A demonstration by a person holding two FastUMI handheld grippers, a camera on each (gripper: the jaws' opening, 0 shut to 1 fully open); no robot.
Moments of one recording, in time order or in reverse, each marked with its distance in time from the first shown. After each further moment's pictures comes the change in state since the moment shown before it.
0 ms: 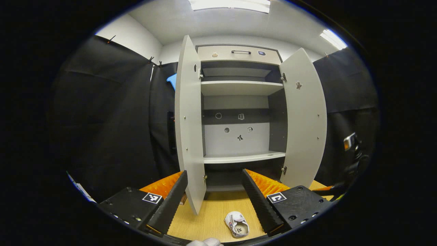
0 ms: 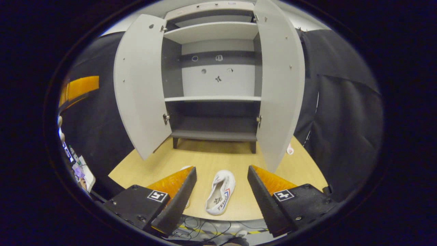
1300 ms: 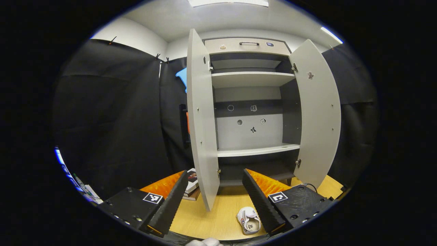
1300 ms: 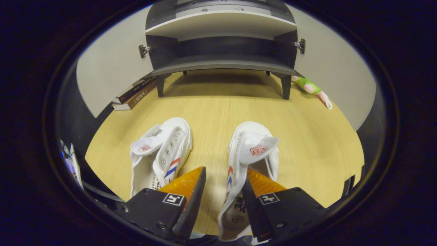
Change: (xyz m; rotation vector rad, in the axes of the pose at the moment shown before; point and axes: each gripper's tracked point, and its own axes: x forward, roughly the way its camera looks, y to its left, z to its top) left arm 0.010 0.024 -0.013 0.041 0.054 0.114; right arm 0.210 0.025 -0.124 0.001 0.307 -0.010
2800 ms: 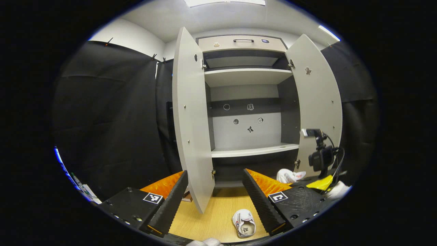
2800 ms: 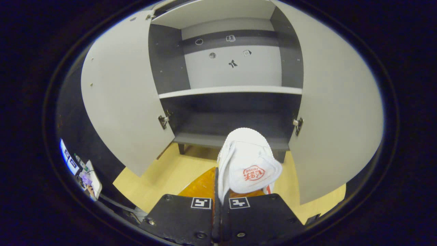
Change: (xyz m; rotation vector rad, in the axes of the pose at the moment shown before) left arm 0.016 -0.027 -0.006 -0.016 -0.011 -0.009; right arm -0.148 -0.005 0.218 -0.070 -0.317 0.152
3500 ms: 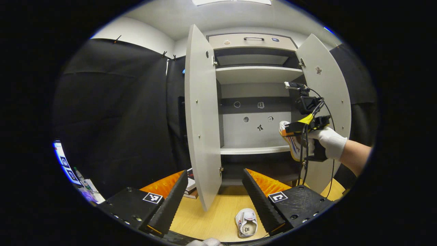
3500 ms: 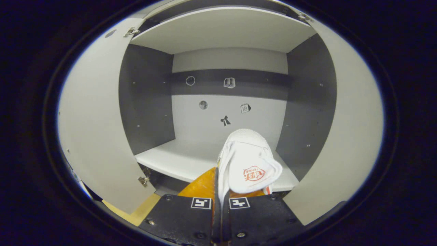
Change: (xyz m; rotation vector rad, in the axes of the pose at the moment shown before) left arm -0.003 0.019 -0.010 -0.014 0.024 0.103; right arm 0.069 -0.032 0.228 -0.095 -0.210 -0.110
